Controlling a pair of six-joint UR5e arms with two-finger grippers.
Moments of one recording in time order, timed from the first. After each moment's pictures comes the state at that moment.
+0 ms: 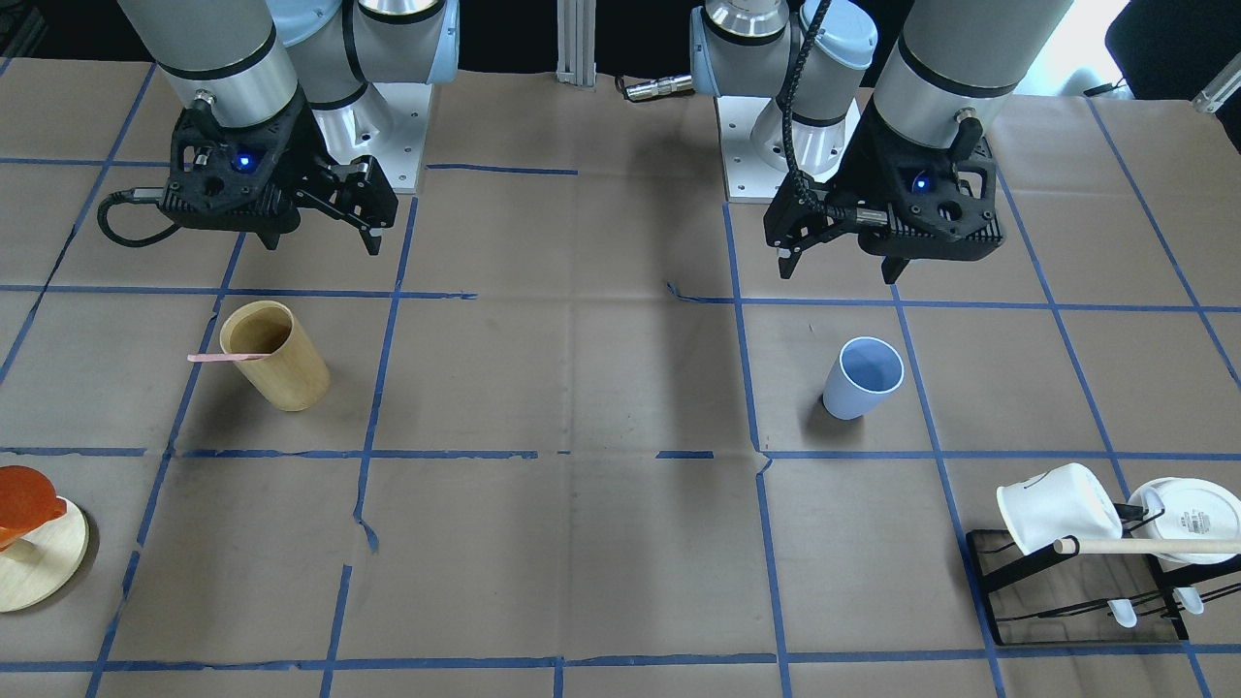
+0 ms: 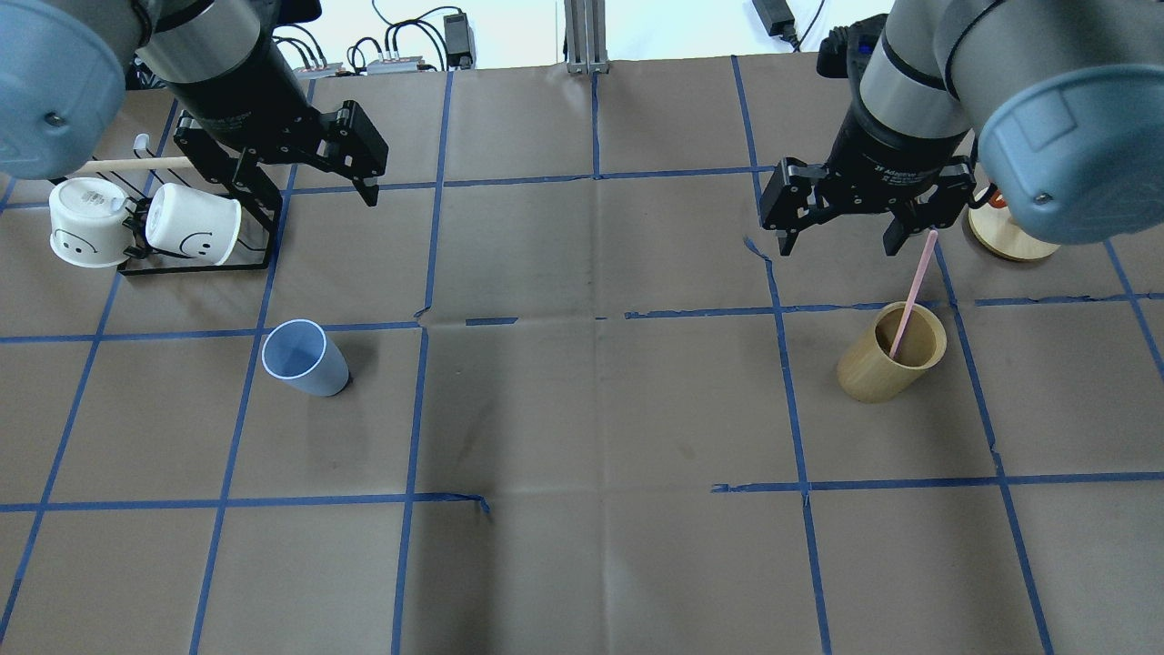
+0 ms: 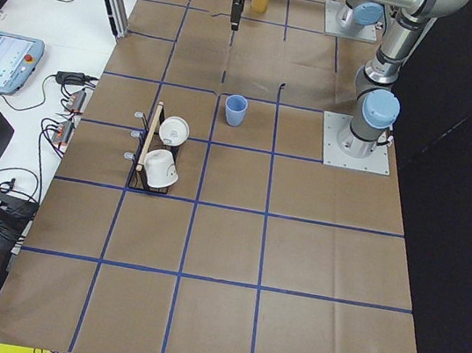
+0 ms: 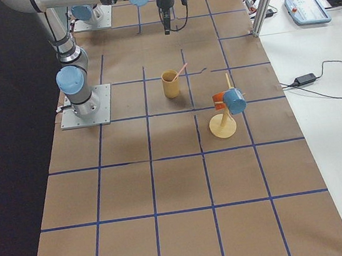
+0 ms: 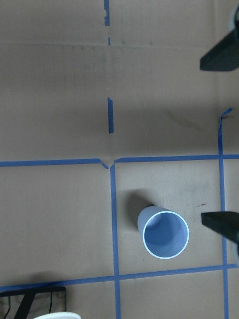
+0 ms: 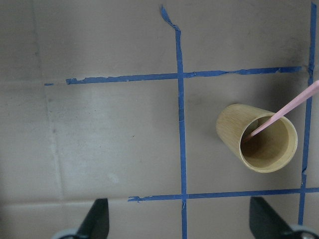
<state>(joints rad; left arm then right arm) -1.58 -1.62 -1.50 -1.58 1.56 0.02 1.61 -1.60 1.66 -1.61 -1.56 0.08</state>
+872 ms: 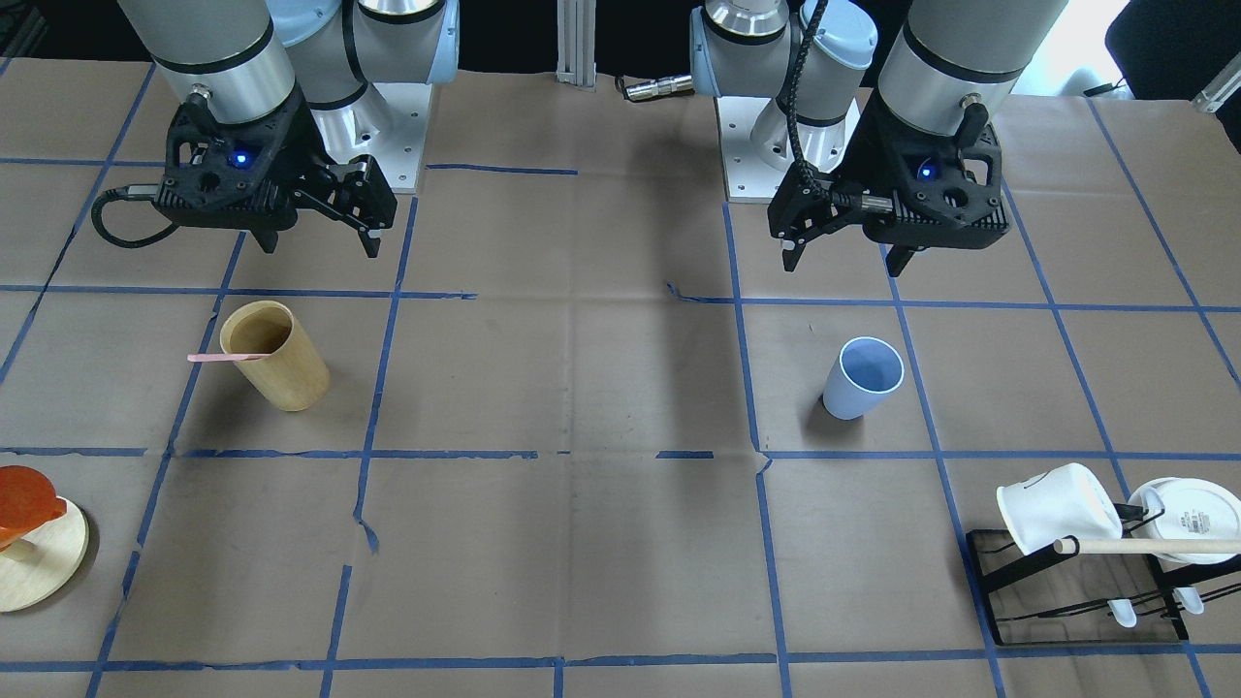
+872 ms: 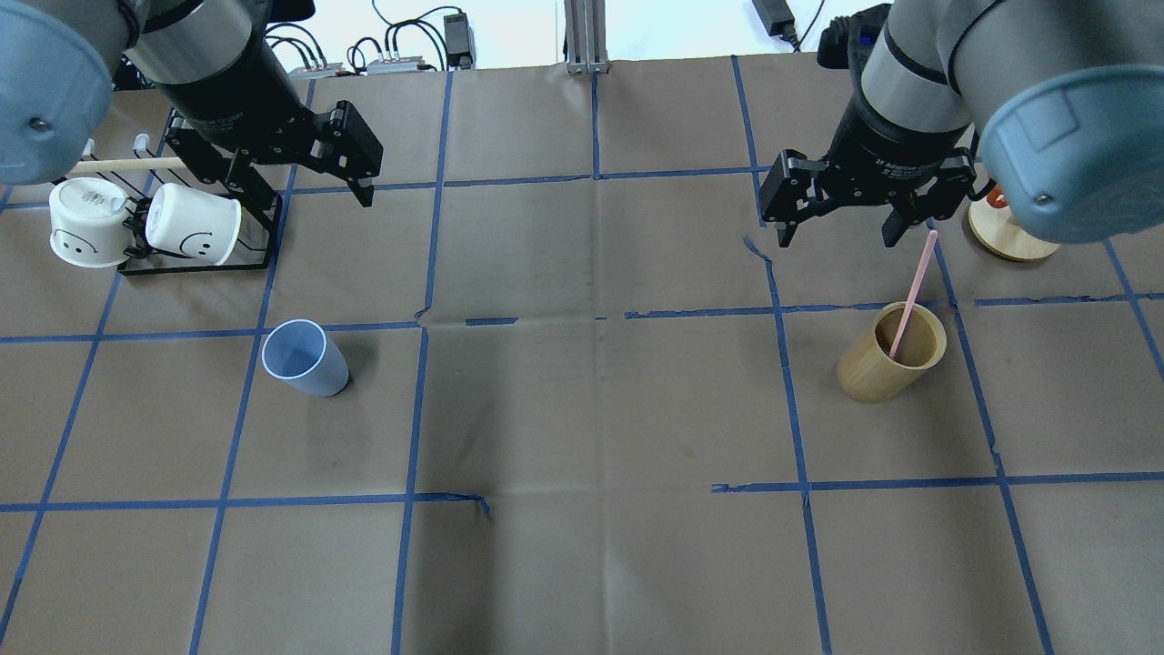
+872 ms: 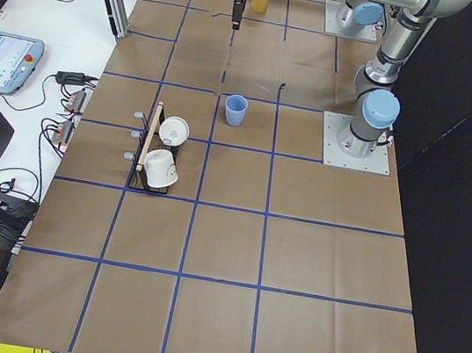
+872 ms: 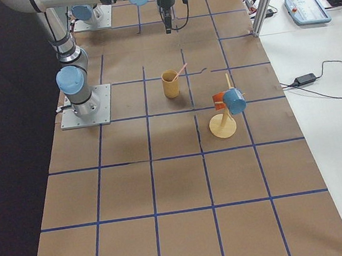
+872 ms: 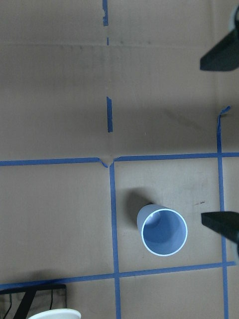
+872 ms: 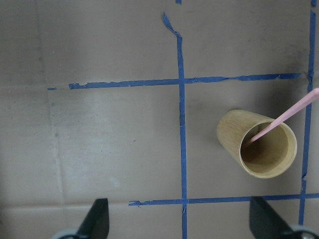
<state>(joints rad) -1.57 -1.61 -1.51 -1.58 1.56 0.04 1.61 -1.60 1.66 -1.63 -1.56 0.08</state>
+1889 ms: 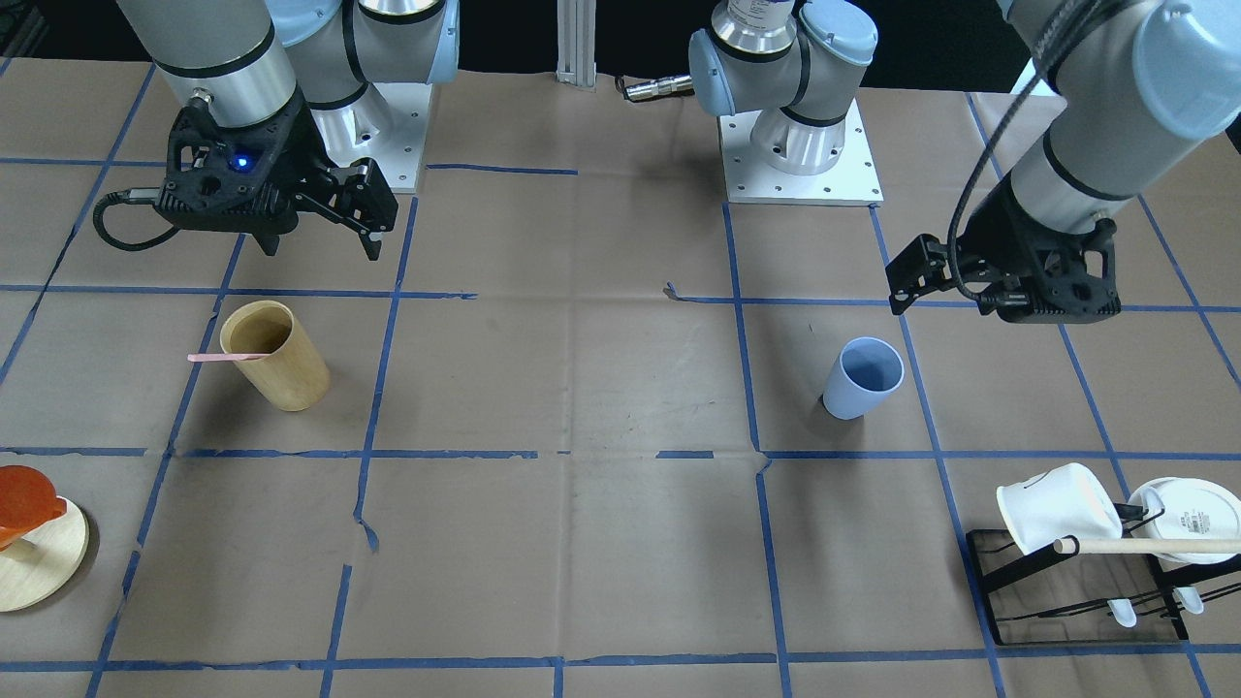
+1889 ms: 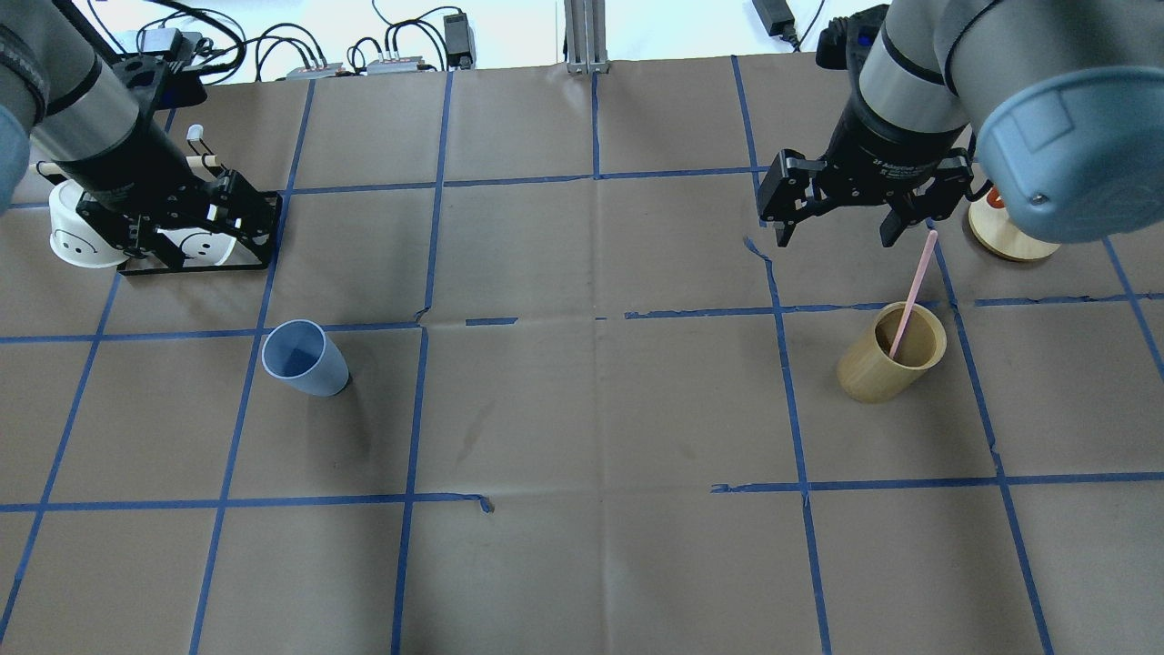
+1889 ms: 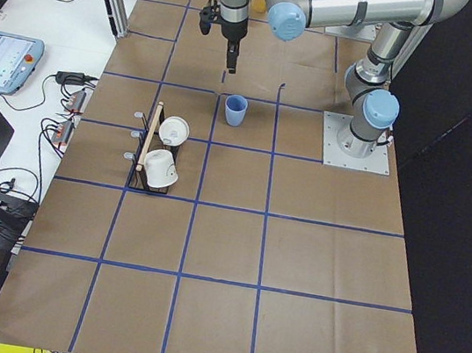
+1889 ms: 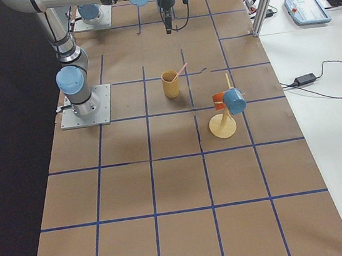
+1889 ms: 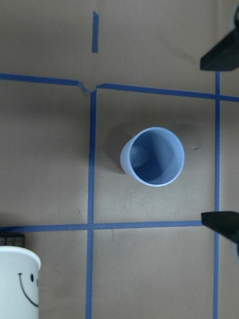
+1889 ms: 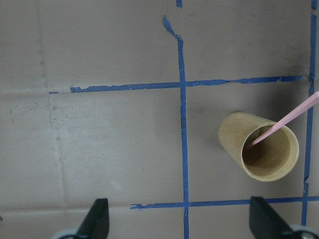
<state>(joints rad) -1.30 -1.62 -1.70 -1.48 1.56 0.22 1.61 -1.60 1.66 -1.64 -1.56 0.08</state>
